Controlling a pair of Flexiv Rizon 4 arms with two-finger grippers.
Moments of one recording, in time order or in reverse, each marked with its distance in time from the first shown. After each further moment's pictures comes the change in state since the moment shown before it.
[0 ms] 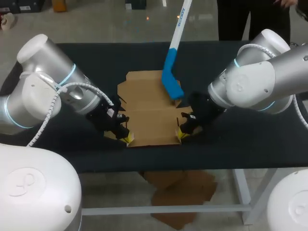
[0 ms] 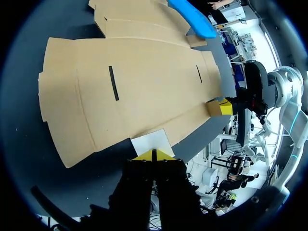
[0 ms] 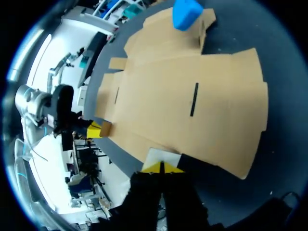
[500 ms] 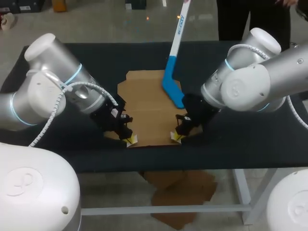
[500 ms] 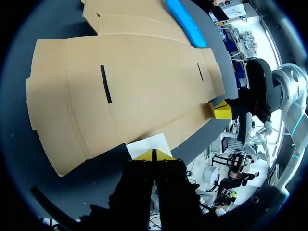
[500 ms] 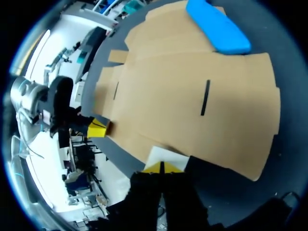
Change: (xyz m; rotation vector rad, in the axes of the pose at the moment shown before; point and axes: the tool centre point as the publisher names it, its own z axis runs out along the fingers) left arm 0.003 -0.004 0.011 -0.027 -0.010 0.005; right arm 0.007 -0.001 0.012 0.033 -0.035 -0.013
